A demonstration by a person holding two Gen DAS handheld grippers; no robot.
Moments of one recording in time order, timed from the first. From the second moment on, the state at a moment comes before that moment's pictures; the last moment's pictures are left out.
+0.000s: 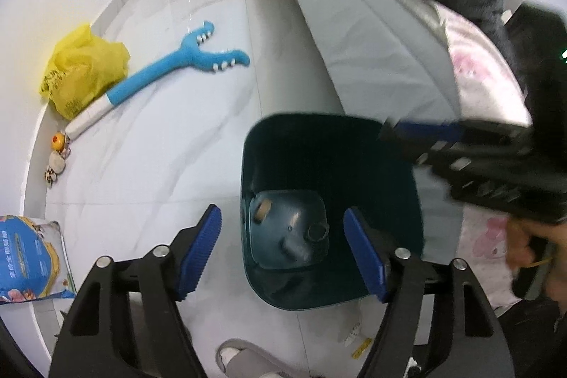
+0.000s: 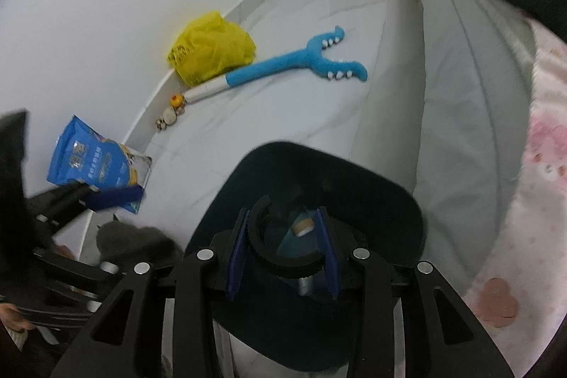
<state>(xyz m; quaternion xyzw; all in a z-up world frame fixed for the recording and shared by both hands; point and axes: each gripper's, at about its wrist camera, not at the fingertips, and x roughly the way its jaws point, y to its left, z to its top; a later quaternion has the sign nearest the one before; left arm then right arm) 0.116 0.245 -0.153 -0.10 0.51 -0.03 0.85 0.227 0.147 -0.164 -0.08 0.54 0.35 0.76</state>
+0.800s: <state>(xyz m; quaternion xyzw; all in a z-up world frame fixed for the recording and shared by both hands) 0.100 0.265 -0.080 -0.12 0.40 -0.05 0.91 0.213 0.180 -0.237 -0.14 0.61 0.32 0.71</state>
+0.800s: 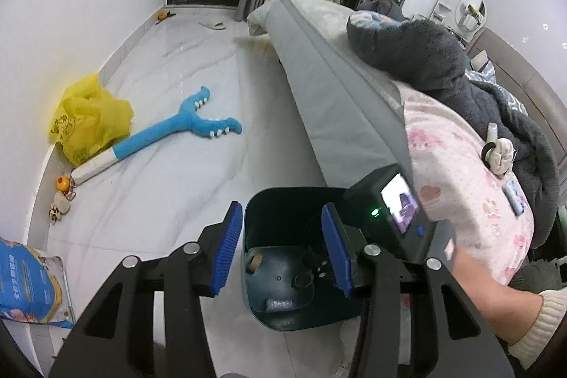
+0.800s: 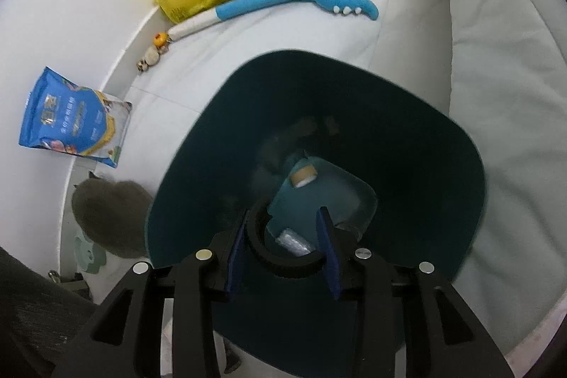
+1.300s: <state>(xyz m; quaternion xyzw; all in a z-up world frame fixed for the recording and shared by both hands) 0.099 0.256 -0.037 -0.11 0.35 -0.05 0.93 0.212 0.171 -0.216 -0.13 0.60 0.33 0.72</state>
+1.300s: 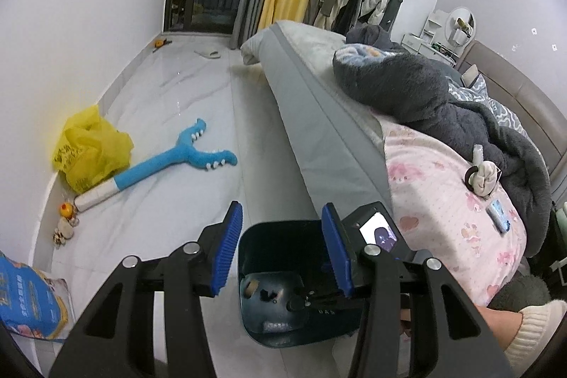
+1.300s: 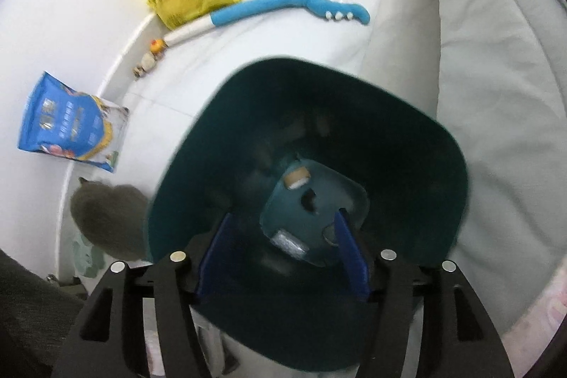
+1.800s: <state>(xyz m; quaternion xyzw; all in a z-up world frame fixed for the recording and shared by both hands) 0.113 0.214 -0.002 -0.09 0.33 -0.07 0.94 0.213 0.119 -0.116 -0.06 0.51 0.35 0.79</state>
